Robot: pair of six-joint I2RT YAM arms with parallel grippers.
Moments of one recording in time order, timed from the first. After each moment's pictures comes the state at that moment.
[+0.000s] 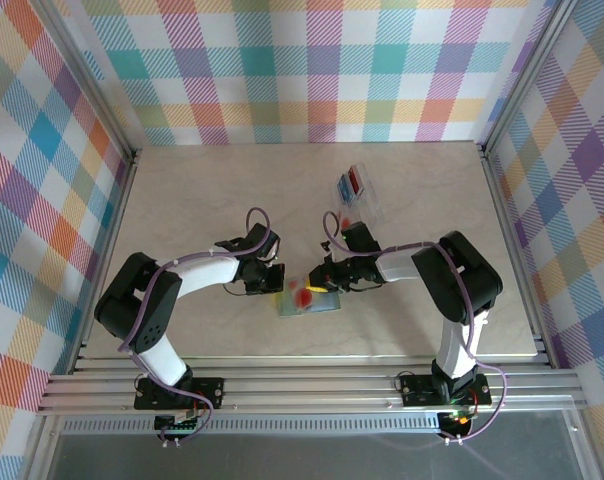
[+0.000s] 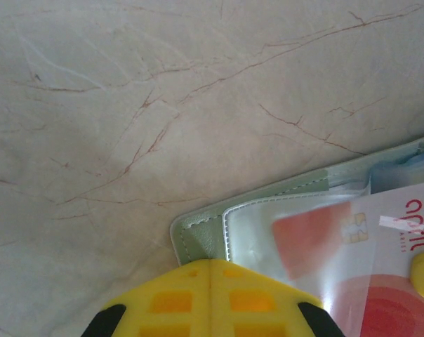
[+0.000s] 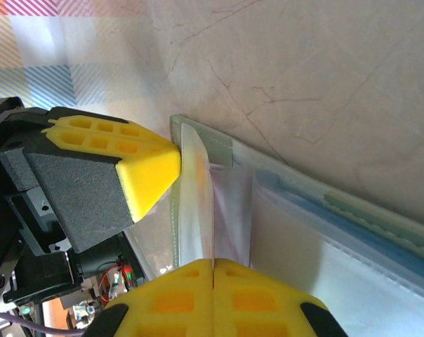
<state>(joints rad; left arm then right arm) -0.58 1.67 0.89 -0.43 0.22 -0.60 0.58 1.87 0.83 0.12 -0.85 0.75</state>
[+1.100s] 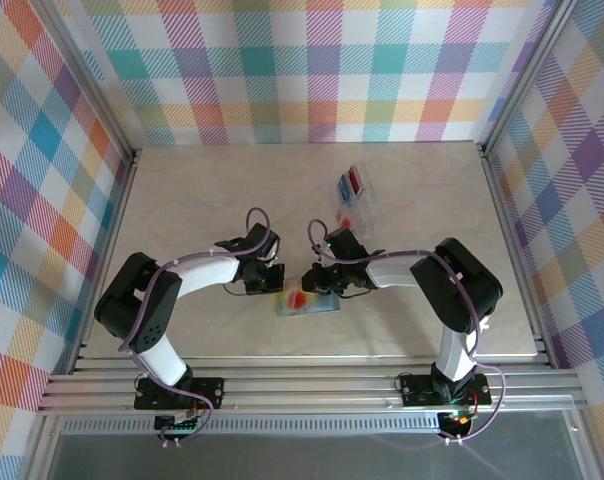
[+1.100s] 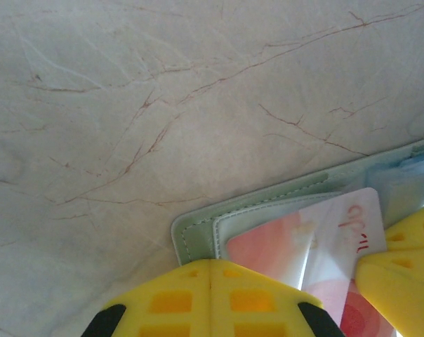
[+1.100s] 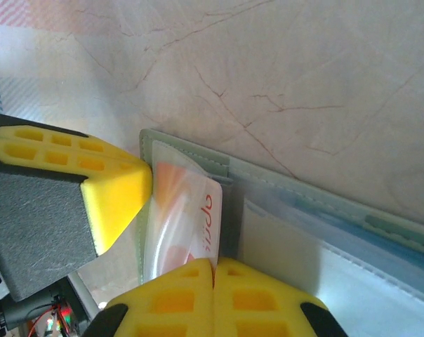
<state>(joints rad) -0.58 1.67 0.89 -0.43 0.22 -0.60 0.70 1.81 0.86 0.03 -0.56 0.72</state>
